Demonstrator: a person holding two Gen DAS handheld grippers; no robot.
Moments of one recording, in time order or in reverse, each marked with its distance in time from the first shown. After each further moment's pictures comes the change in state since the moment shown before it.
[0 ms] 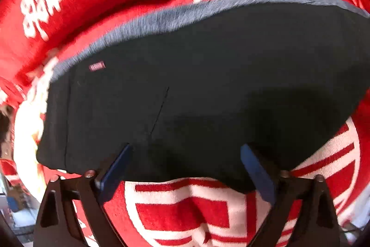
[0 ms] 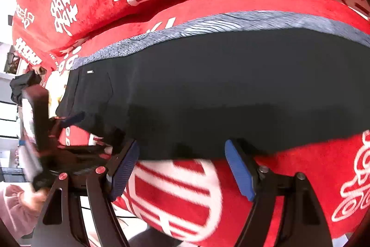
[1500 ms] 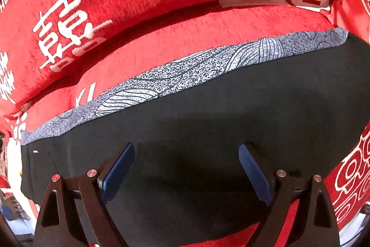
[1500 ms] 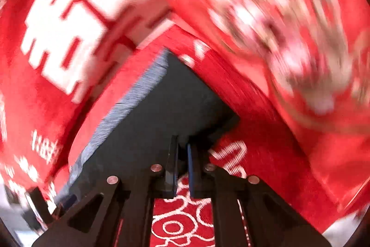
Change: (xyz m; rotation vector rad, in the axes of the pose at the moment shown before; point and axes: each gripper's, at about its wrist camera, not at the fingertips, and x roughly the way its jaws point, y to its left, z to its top) left arm -0.034 -0.197 0.134 0.005 -0.060 -0.081; right arm -0.152 -0.302 0.012 0.502 -0.397 -0.166
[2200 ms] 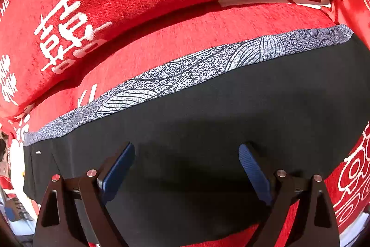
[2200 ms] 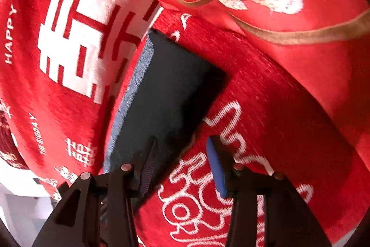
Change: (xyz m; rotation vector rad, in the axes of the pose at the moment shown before) left arm 0.001 -0.004 0.000 0.010 -0.002 0.023; right arm 0.017 -0.070 -0.036 0.306 0.057 0.324
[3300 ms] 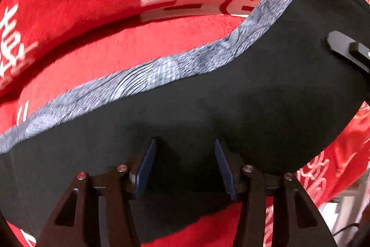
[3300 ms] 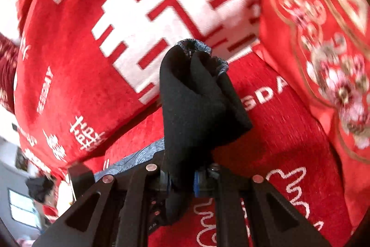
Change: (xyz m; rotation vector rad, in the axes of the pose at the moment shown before) left arm -0.015 -0.043 0.019 -0.002 -0.019 -0.388; right arm 0.011 0.152 -0.009 -0.482 -0.107 -0.062
